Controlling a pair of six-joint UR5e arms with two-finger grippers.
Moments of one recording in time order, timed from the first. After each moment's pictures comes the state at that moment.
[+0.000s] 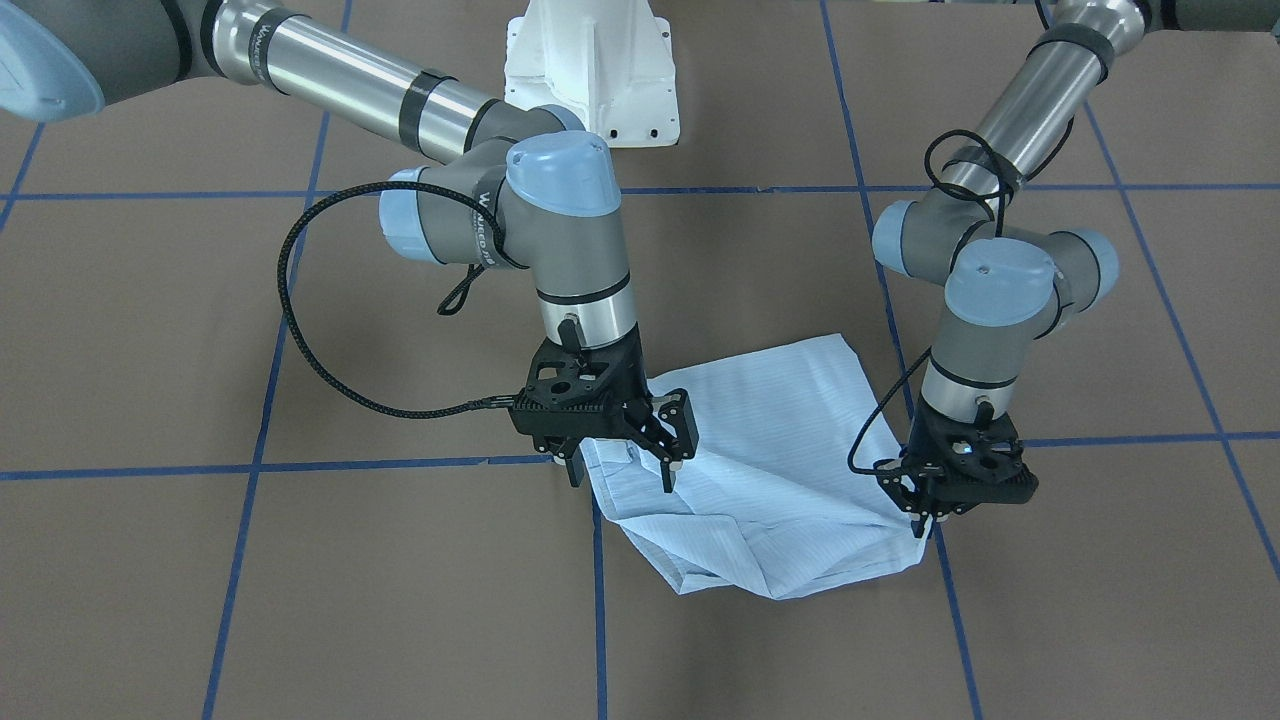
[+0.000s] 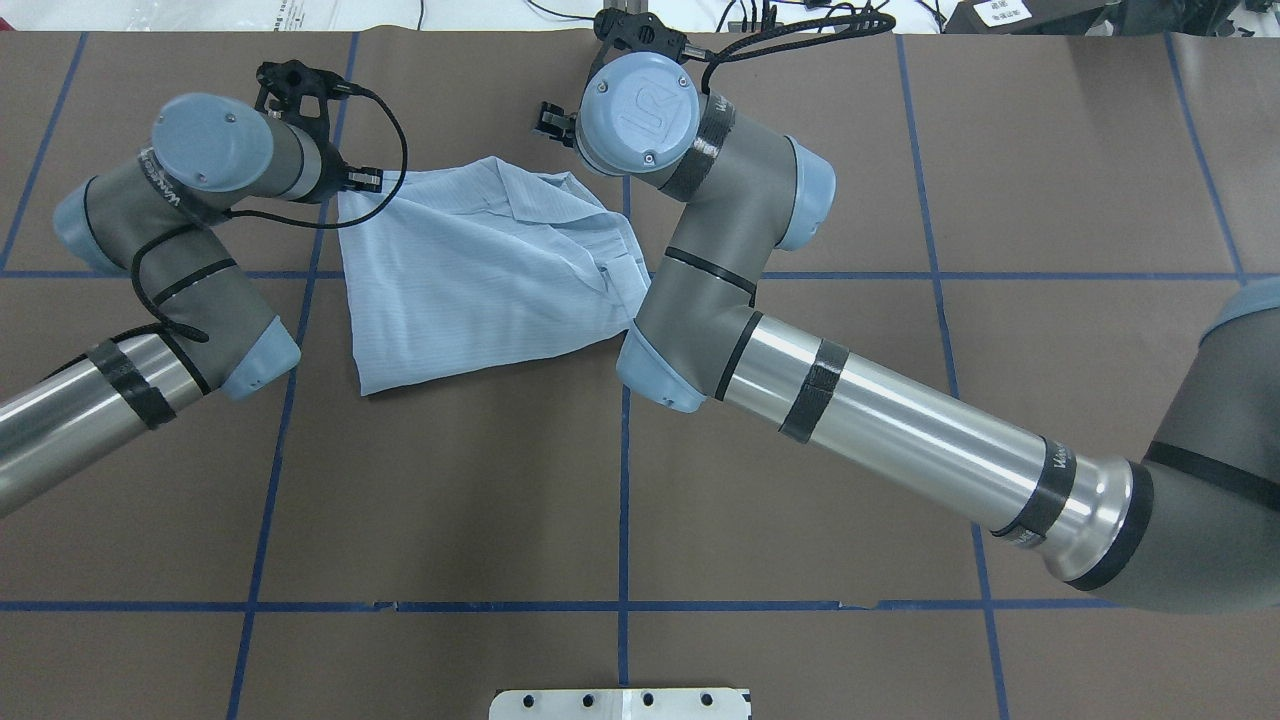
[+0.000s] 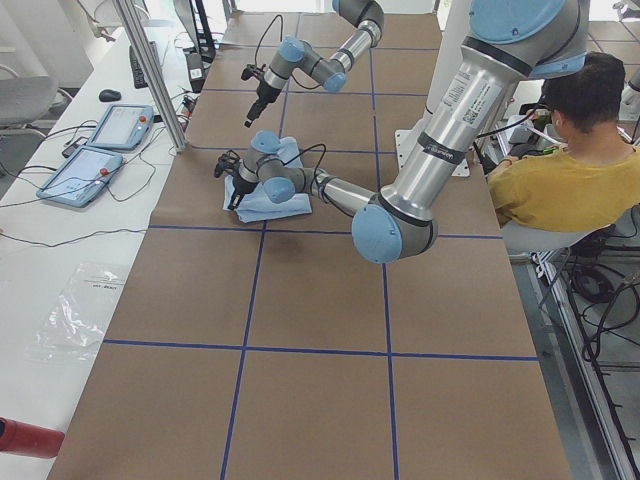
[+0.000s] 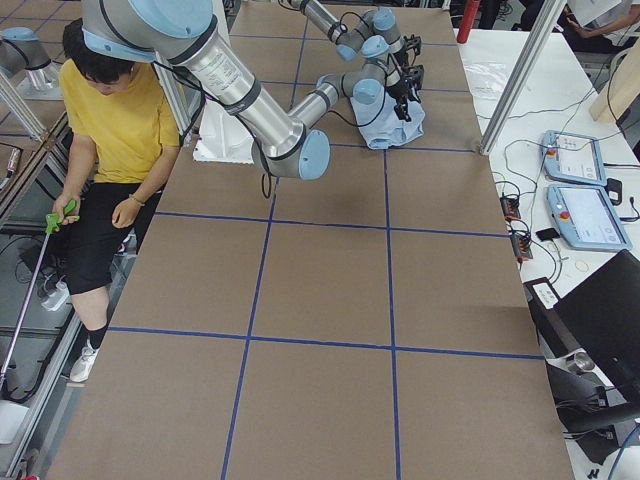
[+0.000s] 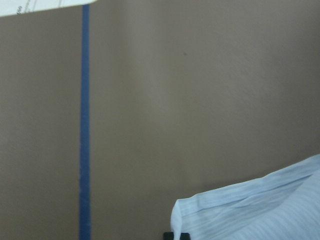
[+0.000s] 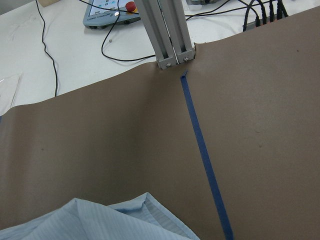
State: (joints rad) left arm -0.86 -2.12 -1.27 -2.21 -1.68 -0.85; right arm 0.64 -0.57 1.19 -1.14 1.52 1.42
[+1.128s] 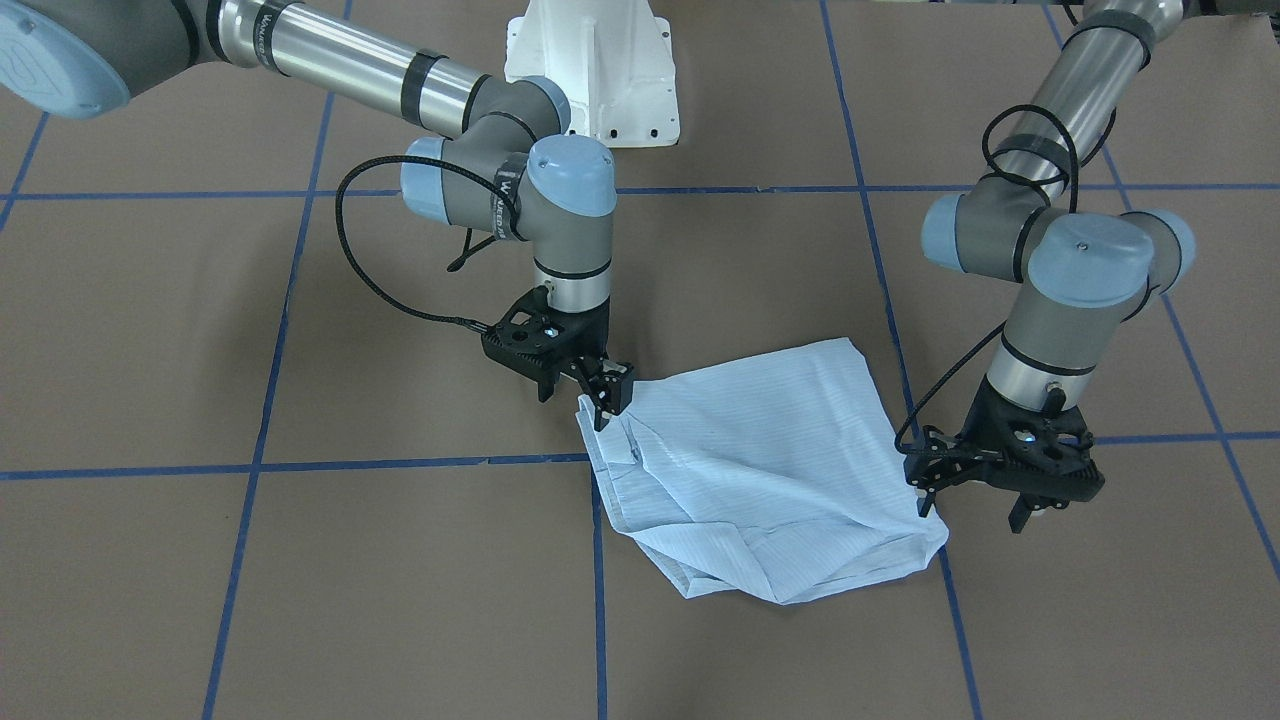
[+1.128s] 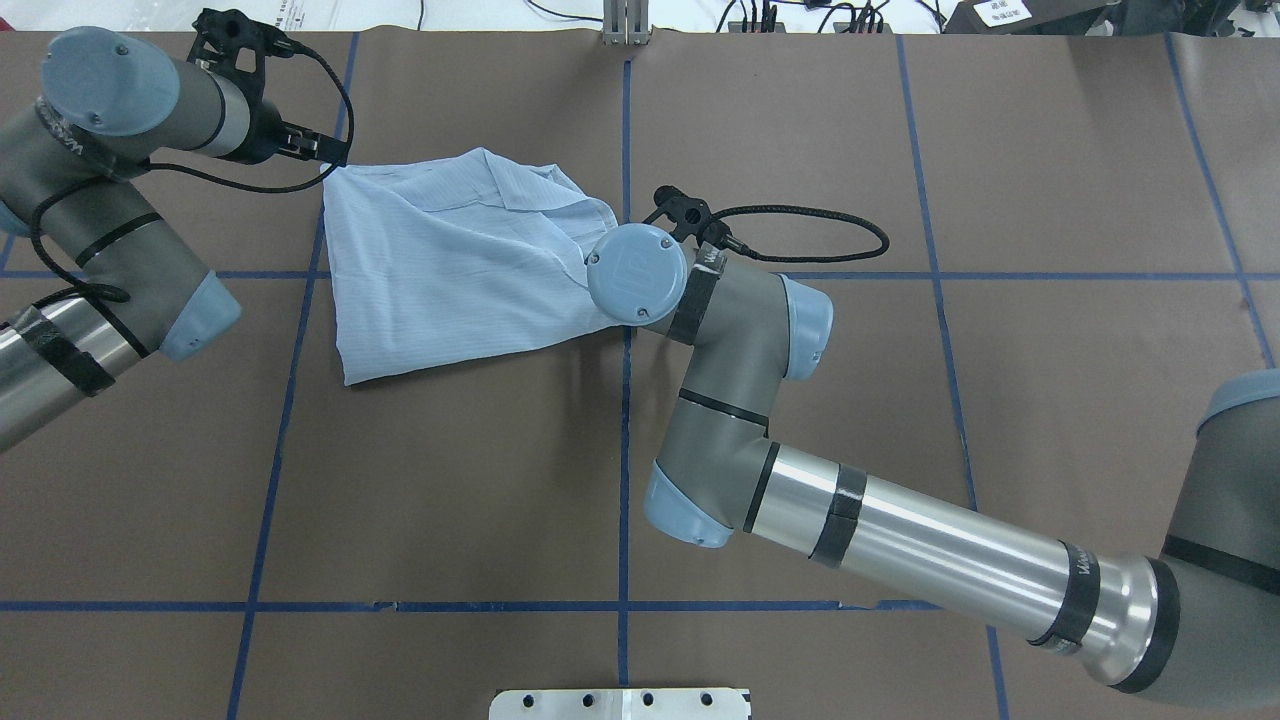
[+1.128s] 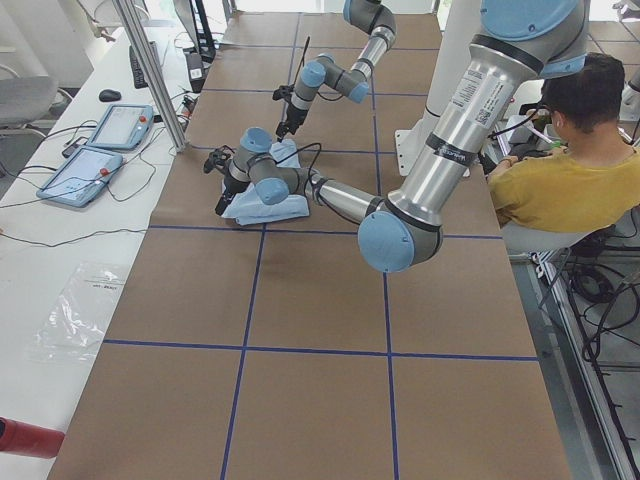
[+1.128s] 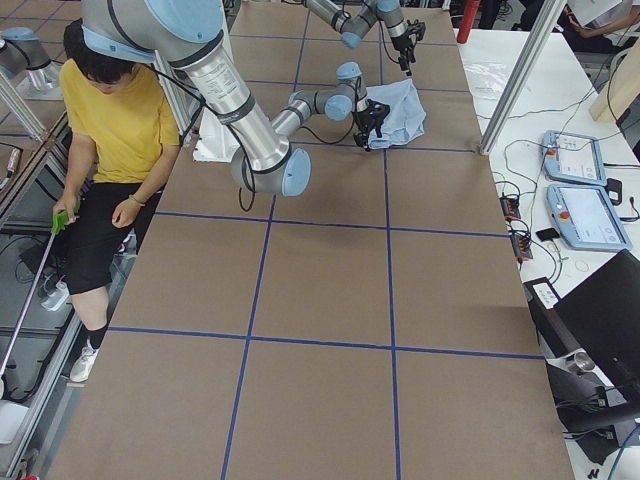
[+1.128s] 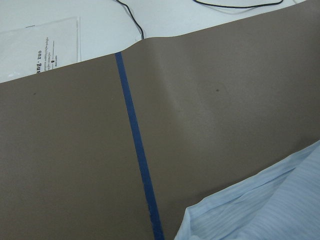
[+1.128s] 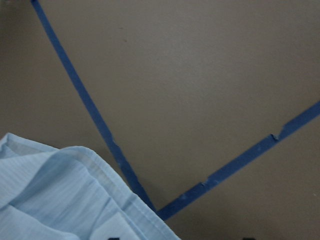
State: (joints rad) left arm -0.93 -2.07 -1.35 -2.21 -1.80 -0.70; right arm 0.49 -0.70 1.30 -1.37 1.51 1.89
